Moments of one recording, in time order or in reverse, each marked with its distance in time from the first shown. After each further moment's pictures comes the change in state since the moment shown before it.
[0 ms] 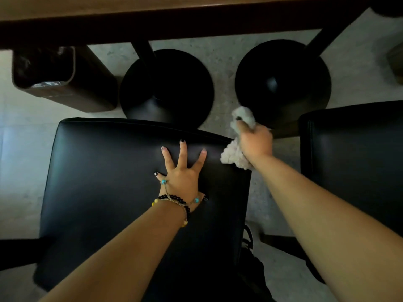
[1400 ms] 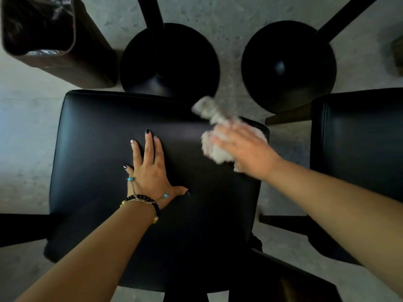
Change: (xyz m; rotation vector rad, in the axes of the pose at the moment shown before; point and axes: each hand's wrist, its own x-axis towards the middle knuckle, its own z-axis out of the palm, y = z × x) left_hand -0.033 -0.098 0.033 -0.100 0.167 -0.118; right_hand -0.070 0.010 0.001 -0.939 -0.447 -1.028
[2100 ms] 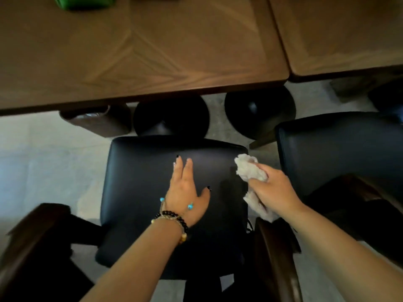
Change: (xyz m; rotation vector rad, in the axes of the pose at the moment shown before) left_hand -0.123 0.034 -0.121 -0.534 0.044 0.231; right_hand -0.112 -0.123 -0.126 0.828 0.257 0.813
